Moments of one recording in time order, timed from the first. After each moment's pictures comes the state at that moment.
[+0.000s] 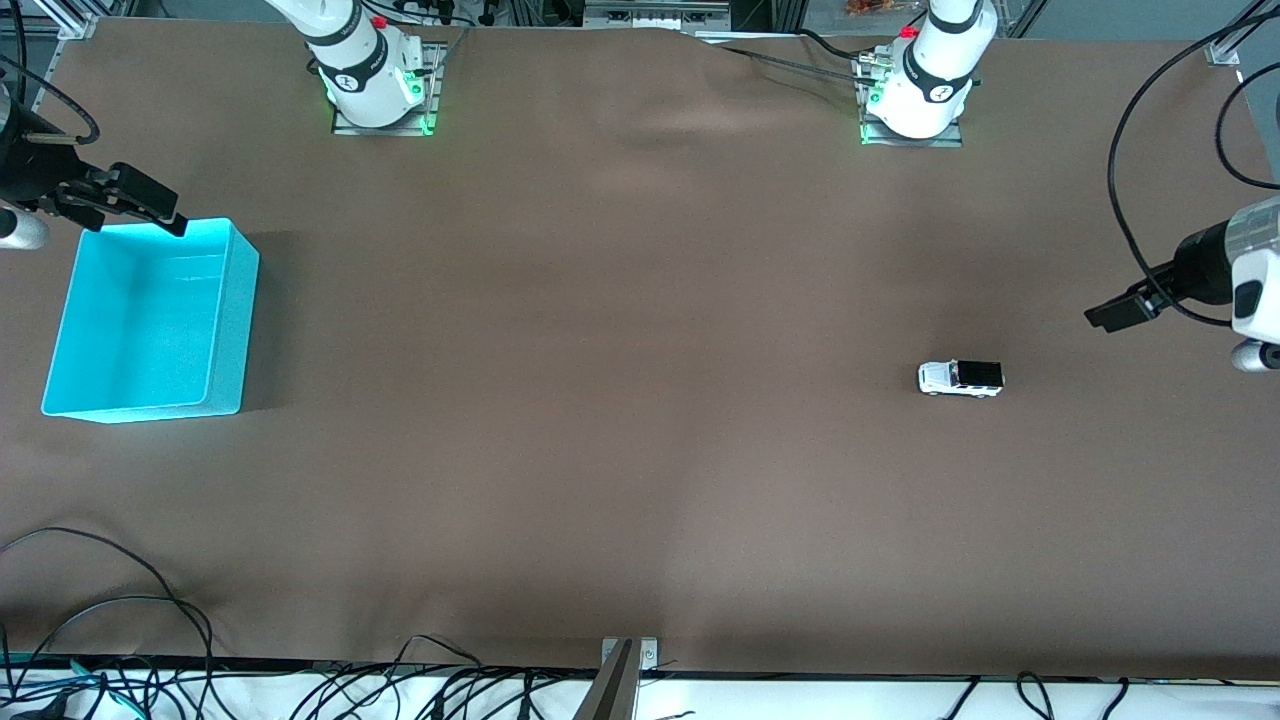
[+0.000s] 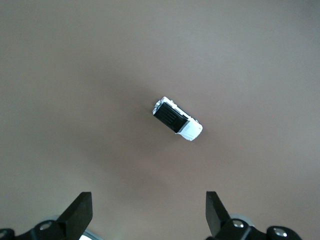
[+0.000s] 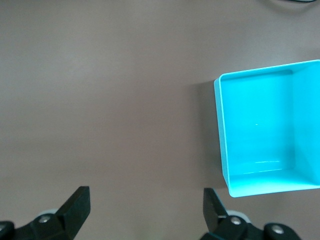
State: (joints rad) left arm -0.08 0.18 0.17 -1.58 -0.05 1.56 -0.59; right arm 0.07 -0.05 -0.07 -1.67 0.03 1.59 0.06
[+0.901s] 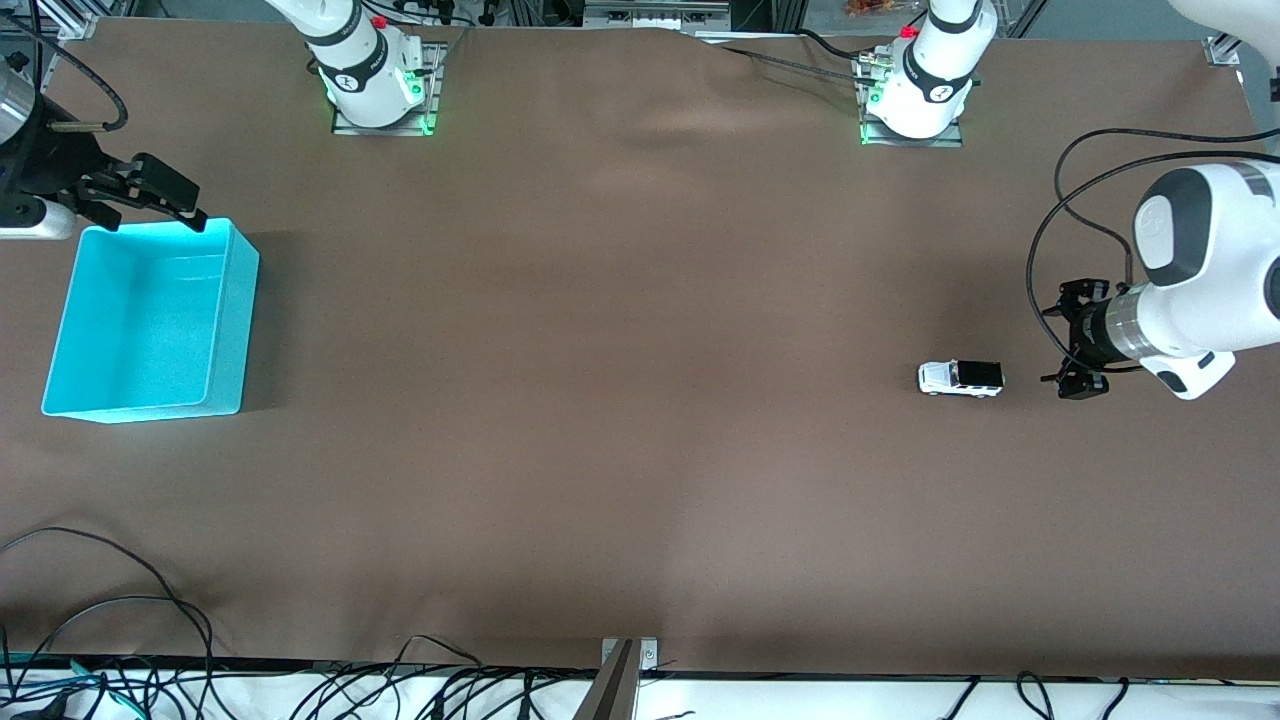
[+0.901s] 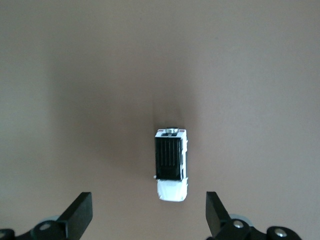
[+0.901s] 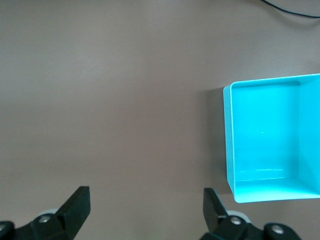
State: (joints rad) left arm -0.08 0.27 0.17 -1.86 -0.05 1.96 -1.44; right arm 0.07 -0.05 -0.02 -1.65 0.03 1.59 0.06
